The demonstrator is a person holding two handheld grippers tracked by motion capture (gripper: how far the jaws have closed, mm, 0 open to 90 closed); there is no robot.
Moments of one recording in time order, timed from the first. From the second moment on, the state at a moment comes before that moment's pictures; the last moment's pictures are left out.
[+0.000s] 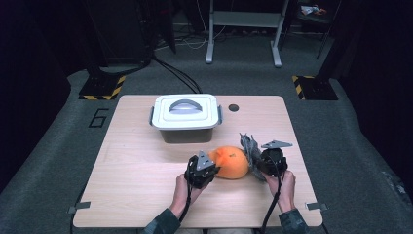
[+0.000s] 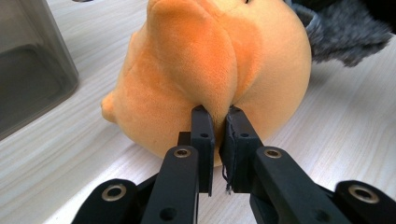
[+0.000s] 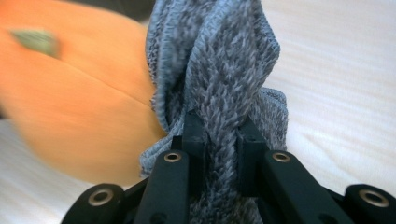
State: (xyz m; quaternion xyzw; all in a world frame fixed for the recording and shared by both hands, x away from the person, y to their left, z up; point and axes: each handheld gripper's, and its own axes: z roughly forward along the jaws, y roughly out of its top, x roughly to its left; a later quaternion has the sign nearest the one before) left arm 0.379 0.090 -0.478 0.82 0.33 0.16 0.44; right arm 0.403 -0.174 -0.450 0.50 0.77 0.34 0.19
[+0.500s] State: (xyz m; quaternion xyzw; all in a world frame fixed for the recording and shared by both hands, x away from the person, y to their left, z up) left arm 0.377 0.089 -0.477 0.82 0.32 0.17 0.45; right arm 0.393 -0.187 -0.436 0.50 0.76 0.36 0.18
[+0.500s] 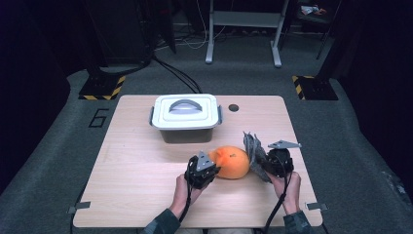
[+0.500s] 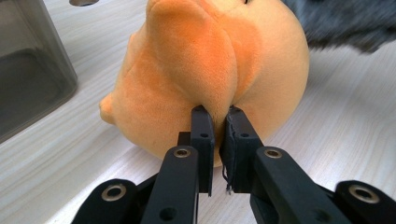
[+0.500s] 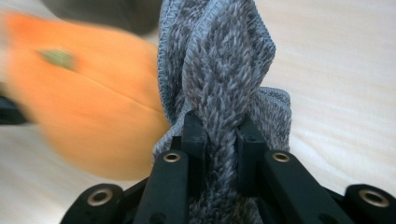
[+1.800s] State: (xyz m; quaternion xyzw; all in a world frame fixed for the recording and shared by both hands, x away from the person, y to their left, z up) left arm 0.377 0.088 -0.477 0.82 0.32 0.15 0.45; right arm 0.389 -0.161 -0.429 0.46 0.79 0.34 0.20
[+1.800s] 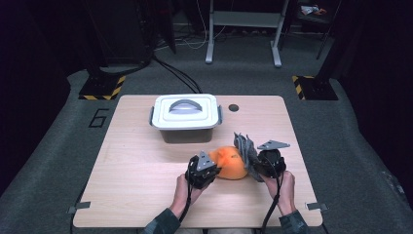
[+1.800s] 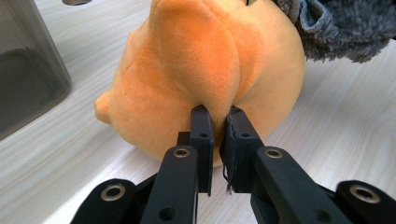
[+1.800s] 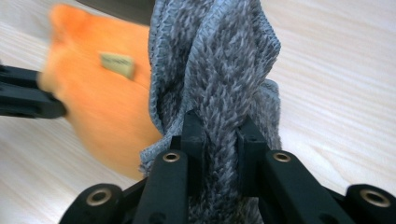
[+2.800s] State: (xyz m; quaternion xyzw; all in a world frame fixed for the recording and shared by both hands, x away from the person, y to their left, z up) left arm 0.378 0.090 -0.477 0.82 0.32 0.15 0.45; right arm 0.396 -0.191 -0.448 0.52 0.78 0.31 0.18
